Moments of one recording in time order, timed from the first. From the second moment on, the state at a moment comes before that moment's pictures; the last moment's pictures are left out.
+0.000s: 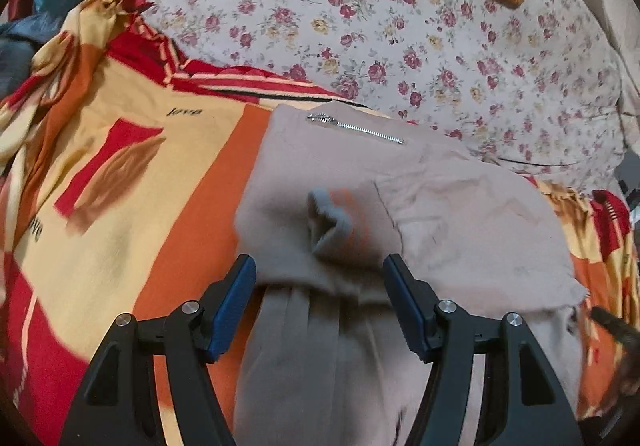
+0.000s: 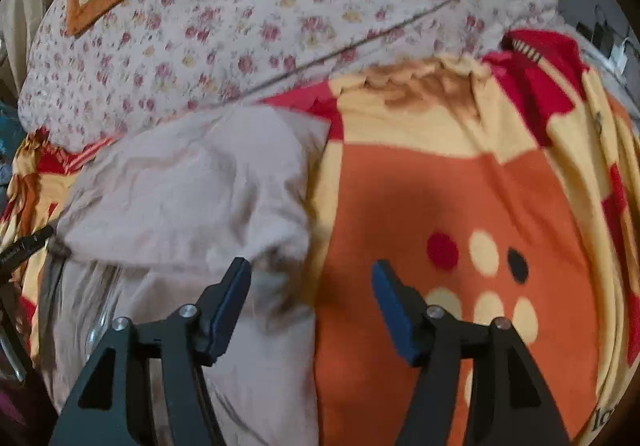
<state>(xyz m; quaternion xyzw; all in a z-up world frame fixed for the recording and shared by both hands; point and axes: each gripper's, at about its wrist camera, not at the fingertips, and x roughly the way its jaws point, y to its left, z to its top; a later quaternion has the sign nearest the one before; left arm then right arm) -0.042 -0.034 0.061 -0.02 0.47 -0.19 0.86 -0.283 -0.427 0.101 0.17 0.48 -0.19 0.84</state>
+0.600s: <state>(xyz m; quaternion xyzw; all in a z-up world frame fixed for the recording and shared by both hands) -0.155 0.024 0.050 0.04 0.47 -0.16 0.87 -0.297 -0.421 0.090 0.19 0.46 -0.17 0.85</state>
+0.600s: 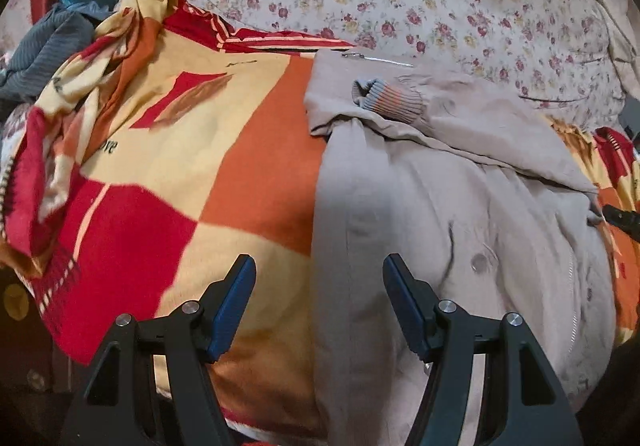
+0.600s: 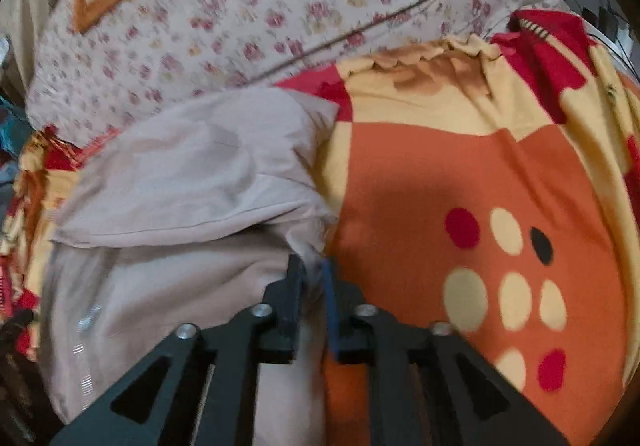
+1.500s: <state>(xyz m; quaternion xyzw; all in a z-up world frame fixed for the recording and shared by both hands) -0.244 0.059 0.036 0.01 0.51 -0.22 0.83 -0.402 -0.378 0.097 0.22 0.49 -0.10 0.84</state>
